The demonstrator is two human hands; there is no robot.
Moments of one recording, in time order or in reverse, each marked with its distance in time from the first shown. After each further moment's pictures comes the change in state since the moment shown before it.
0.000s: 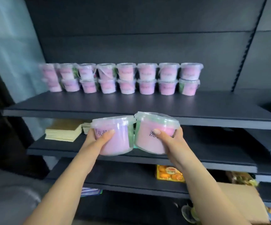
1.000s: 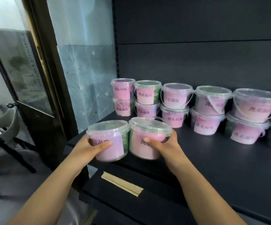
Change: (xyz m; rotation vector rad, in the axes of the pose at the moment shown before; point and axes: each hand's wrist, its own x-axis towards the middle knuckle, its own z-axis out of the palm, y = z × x) left_hand 0.257 0.038 -0.353 0.331 0.261 0.022; right_hand 0.323 0.098 0.350 -0.112 -0.269 0.025
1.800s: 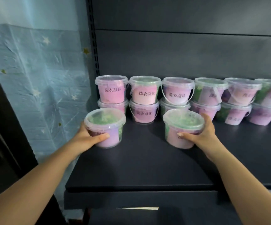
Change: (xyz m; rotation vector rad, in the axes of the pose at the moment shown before) left_hand 0.201 -0.063 -0.063 0.095 -0.370 0.156; right_hand 0.046 0.019 -0.006 -0.476 0.590 -0.072
